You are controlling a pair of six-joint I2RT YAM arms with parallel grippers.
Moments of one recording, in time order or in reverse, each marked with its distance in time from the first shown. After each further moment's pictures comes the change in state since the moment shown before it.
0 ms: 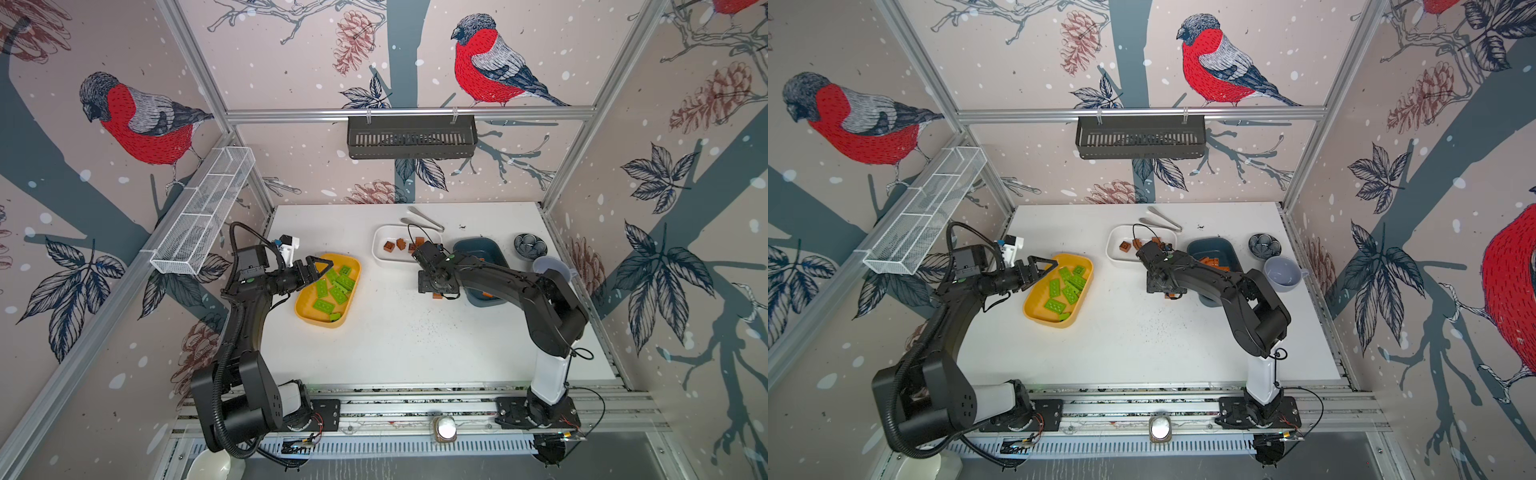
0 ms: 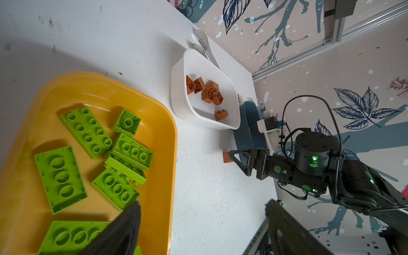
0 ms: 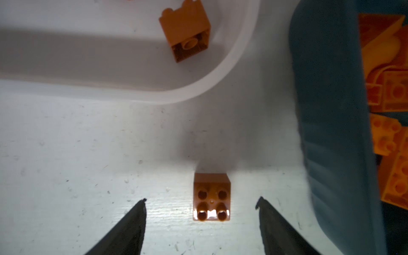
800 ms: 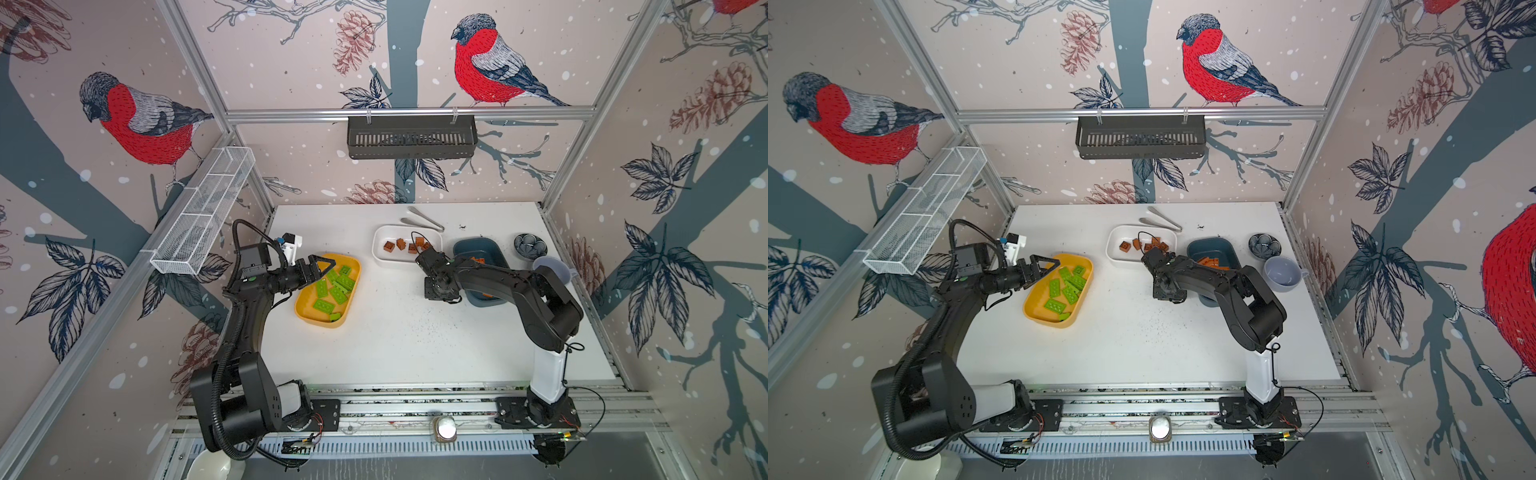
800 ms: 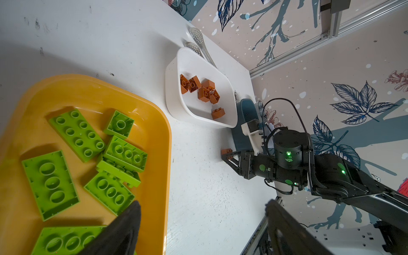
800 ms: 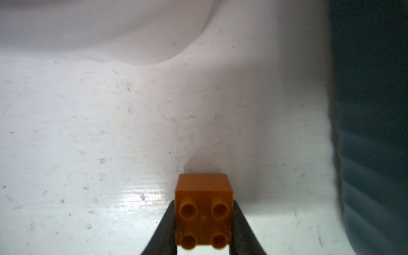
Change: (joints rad) left arm -0.021 -0.002 0.012 -0.001 -0.001 0.000; right arm -0.035 0.036 -0.055 0.048 -0.079 -0.005
